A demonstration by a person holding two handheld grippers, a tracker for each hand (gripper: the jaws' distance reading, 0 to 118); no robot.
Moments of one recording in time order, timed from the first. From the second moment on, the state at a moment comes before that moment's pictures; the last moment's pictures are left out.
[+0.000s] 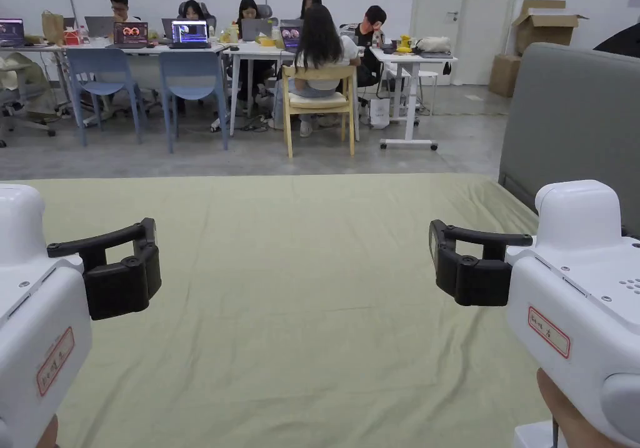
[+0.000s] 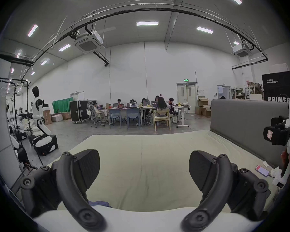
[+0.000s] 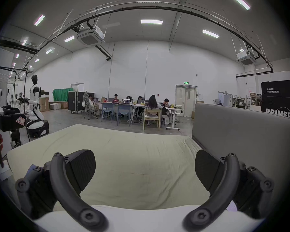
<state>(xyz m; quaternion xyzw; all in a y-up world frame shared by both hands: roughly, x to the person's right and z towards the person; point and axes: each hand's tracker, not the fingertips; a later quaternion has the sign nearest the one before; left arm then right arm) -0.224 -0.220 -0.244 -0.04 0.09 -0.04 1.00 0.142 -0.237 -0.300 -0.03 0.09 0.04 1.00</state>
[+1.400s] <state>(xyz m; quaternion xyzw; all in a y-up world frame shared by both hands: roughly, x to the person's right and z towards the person) -0.218 -0.223 -0.250 -0.04 0.06 -0.03 1.00 0.141 -0.233 -0.305 -0.07 0.06 0.00 1.00</state>
